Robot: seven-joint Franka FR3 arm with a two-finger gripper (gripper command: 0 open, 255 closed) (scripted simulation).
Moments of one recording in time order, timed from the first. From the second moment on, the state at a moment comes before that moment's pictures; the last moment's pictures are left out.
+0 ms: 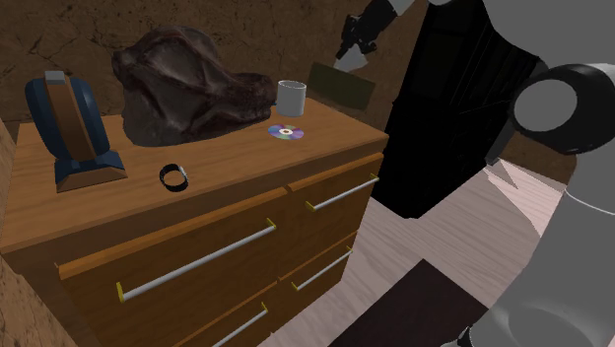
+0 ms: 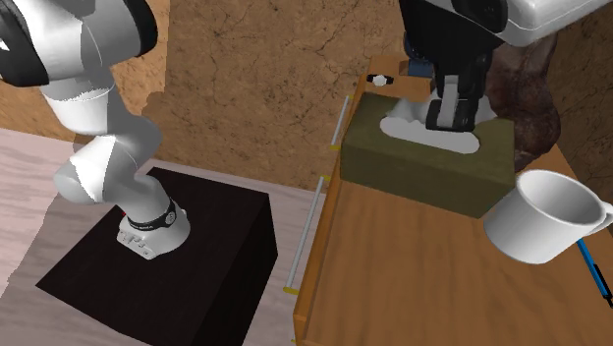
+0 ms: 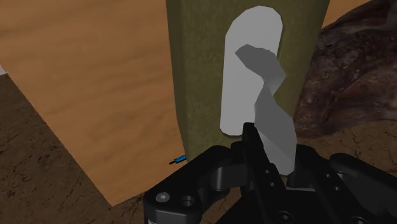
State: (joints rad) arm 0.00 0.20 -0.32 -1.14 0.58 1.59 -0.02
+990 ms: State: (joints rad) arm 0.24 -0.02 -0.15 -1.44 0.39 1.85 0.29
